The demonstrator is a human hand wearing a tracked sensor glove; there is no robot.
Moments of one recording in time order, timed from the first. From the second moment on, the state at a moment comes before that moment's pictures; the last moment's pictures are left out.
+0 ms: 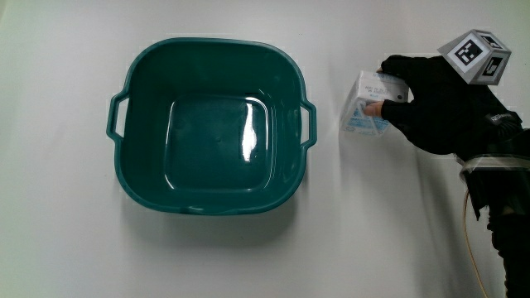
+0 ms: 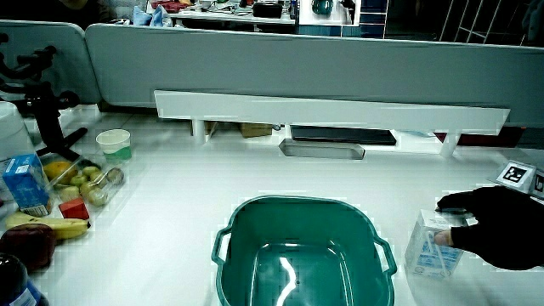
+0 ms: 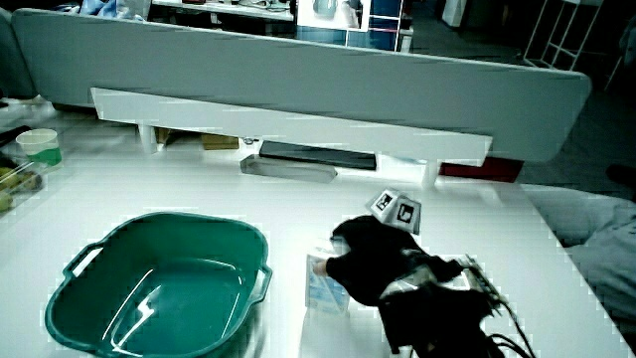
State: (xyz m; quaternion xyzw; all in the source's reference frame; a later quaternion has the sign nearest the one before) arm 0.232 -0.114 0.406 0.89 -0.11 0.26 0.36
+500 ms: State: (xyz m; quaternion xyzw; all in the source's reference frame) arm 0.214 -0.107 0.400 0.91 -0.12 0.20 0.35
